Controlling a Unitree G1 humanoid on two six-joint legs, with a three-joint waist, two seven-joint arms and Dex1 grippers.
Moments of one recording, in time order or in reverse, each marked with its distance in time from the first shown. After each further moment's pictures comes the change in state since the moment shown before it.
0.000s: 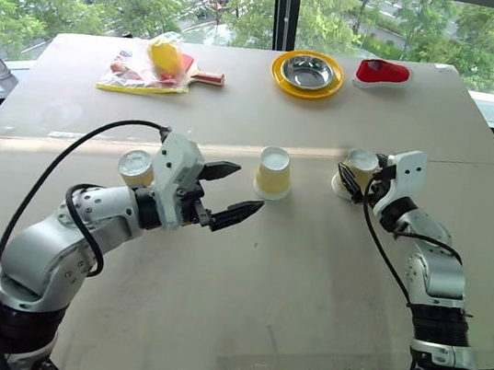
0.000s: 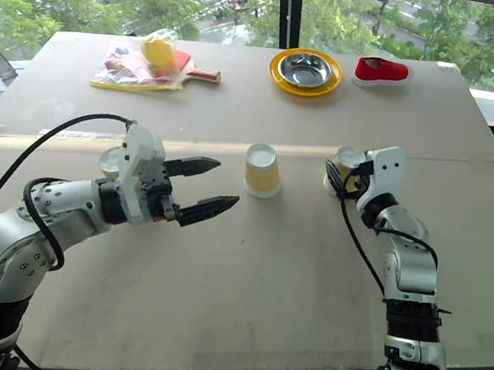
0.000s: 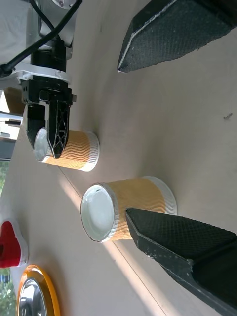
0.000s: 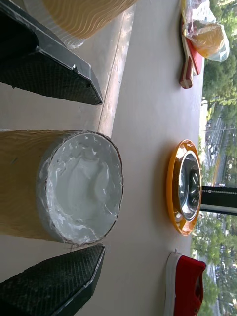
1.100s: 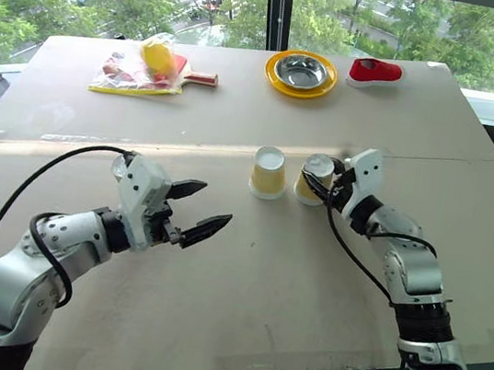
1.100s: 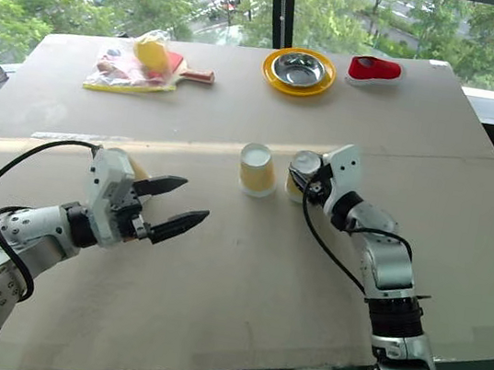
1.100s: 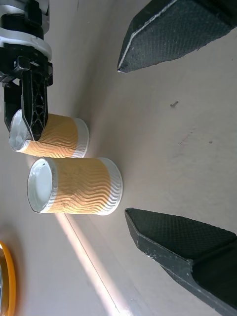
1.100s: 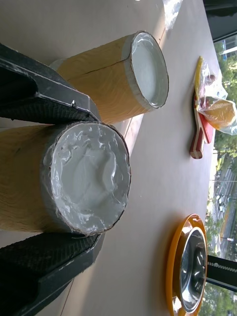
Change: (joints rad) left arm 0.243 0.029 0.116 0.002 0.040 -0.107 -0.029; right arm -0.026 0.039 0.172 -0.053 -0.006 0.061 0.094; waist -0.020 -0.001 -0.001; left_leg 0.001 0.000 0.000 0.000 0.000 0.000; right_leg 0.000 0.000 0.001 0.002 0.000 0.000
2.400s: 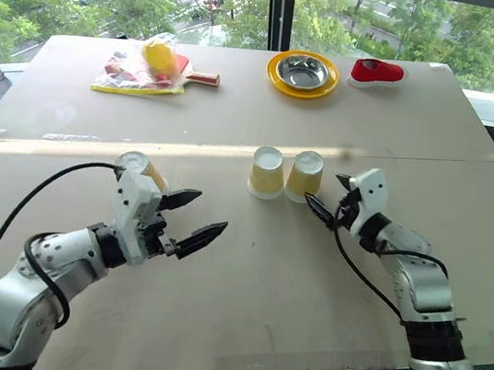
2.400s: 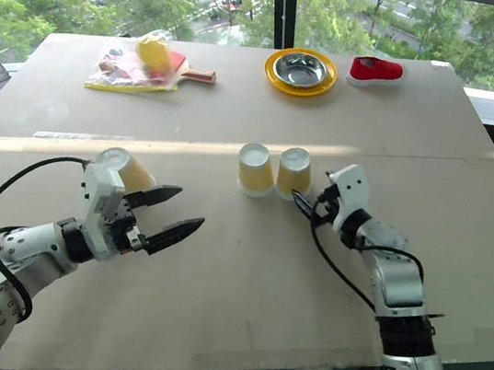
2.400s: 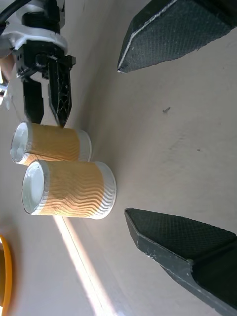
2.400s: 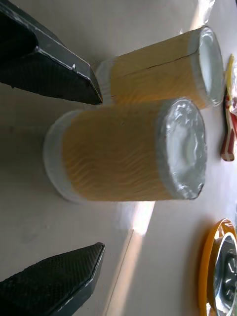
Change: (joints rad) left arm 0.116 -0.083 0.013 -0.010 0.011 -0.091 0.011; right arm 0.133 -0.096 -0.022 -0.065 -0.003 0.011 0.062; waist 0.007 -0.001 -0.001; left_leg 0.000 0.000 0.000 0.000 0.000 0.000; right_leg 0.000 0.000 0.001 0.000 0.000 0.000
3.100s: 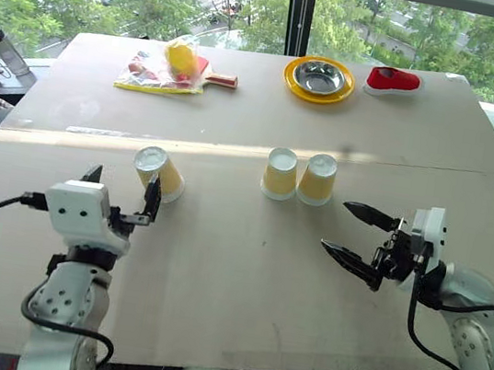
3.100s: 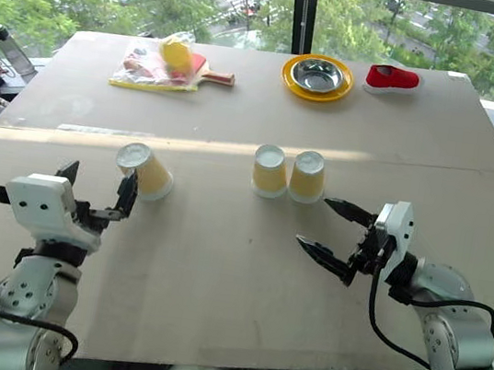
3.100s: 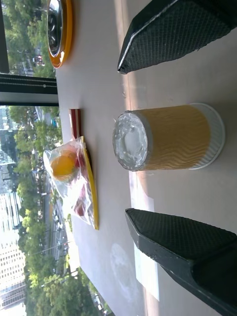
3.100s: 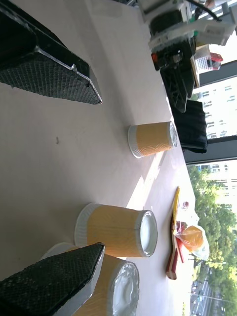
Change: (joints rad) left arm 0.063 -0.418 0.048 -0.025 0.452 -0.317 0.555; right arm 0.266 -0.202 -0.145 -0.319 0.406 -0.048 0.398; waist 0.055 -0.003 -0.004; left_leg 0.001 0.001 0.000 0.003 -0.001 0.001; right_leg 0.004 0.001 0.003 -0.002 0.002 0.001
